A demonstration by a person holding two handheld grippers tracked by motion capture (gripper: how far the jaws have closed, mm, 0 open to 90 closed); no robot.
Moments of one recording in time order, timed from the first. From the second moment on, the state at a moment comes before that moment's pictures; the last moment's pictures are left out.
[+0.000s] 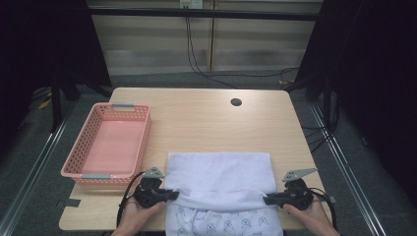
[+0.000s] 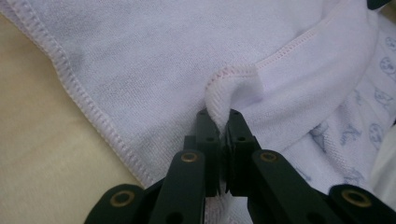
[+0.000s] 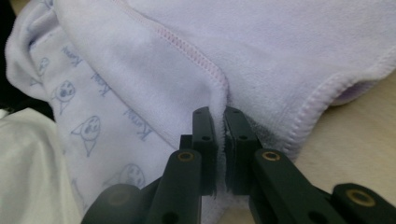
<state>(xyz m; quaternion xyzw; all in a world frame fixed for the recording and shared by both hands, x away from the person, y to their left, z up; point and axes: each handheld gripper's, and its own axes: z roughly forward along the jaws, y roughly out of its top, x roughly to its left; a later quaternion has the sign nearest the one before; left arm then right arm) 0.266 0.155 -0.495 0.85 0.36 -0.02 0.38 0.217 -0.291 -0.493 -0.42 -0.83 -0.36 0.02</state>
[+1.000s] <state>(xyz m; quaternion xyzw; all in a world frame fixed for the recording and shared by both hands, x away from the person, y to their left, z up) 0.391 0.124 -0.504 0.82 0.42 0.02 0.40 0.337 -0.316 -0.502 -0.48 -0.79 -0.38 -0.06</state>
